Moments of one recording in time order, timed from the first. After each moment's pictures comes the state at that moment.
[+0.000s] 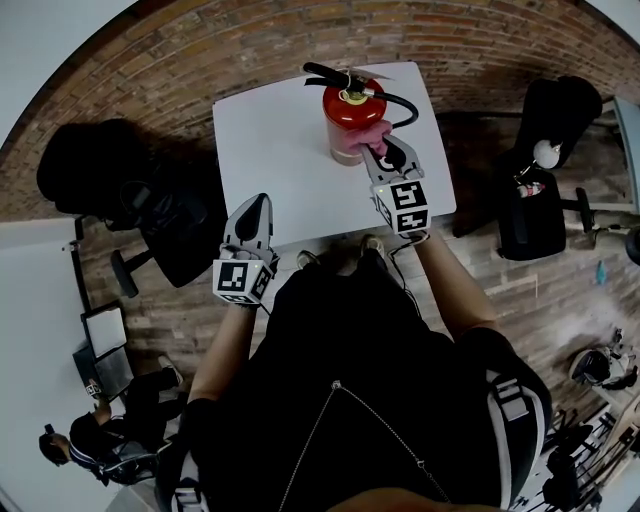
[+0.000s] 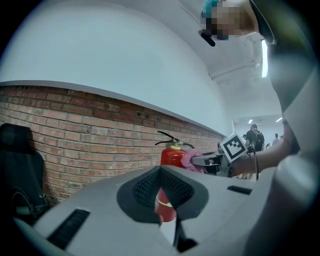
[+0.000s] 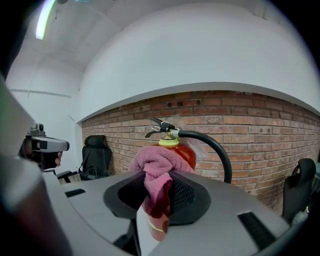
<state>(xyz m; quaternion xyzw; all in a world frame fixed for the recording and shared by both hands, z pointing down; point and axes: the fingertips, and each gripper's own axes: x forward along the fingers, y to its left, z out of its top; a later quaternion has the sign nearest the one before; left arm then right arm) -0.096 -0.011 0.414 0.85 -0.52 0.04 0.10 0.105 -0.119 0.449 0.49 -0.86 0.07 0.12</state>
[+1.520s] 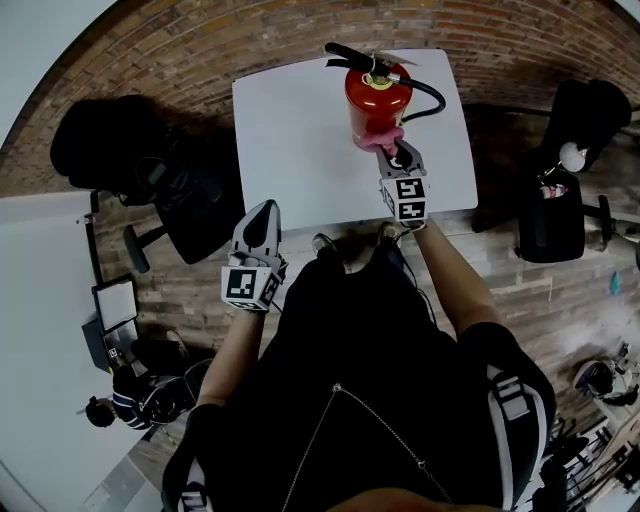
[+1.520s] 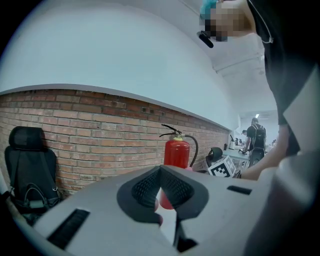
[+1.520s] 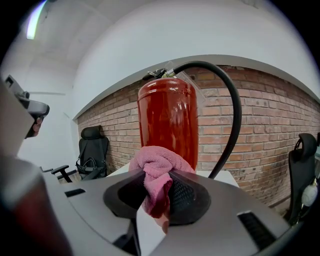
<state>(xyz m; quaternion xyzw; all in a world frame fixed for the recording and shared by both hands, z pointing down) -0.115 0.028 0.436 0.82 -0.55 0.07 0.11 0.097 -0.121 0.579 0.49 -0.85 0.11 0.13</state>
